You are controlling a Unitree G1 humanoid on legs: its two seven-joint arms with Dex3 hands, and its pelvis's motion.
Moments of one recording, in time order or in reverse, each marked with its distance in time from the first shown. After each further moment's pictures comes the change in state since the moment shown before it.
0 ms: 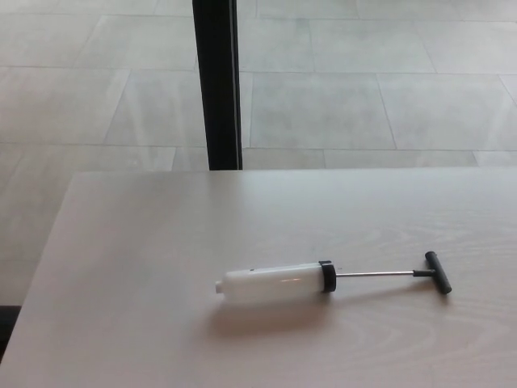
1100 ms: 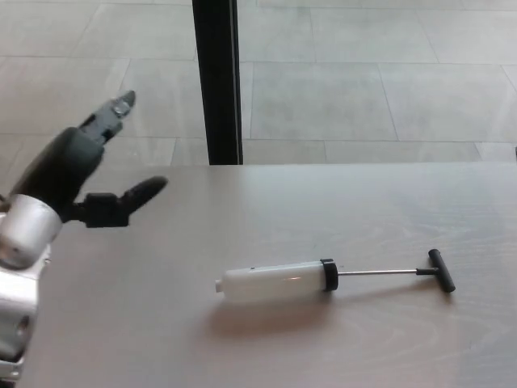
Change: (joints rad) left_arm -0.369 -0.255 -0.980 -0.810 0.349 0.000 -0.029; right_arm -0.307 0.495 0.618 -0.578 -0.191 -0.003 -0.023
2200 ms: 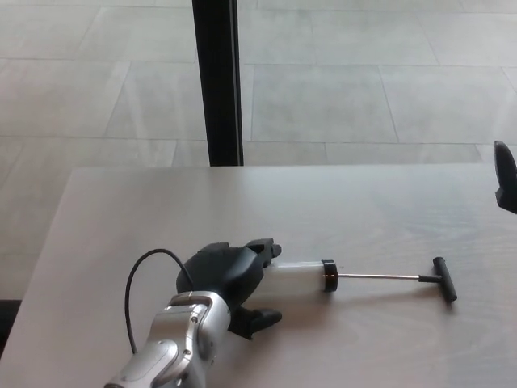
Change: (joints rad) left_arm -0.078 -0.235 -0.671 0.421 0.318 0.027 0.263; right_arm -0.005 0.035 0.086 -0.055 0.000 0.000 0.004
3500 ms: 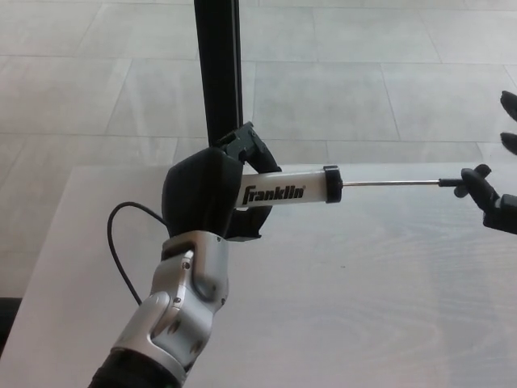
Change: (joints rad) left_arm -0.077 -0.140 0.330 0.014 -0.060 -0.228 0.455; right_arm 0.021 -0.017 0.089 0.026 -0.097 -0.062 -0.119
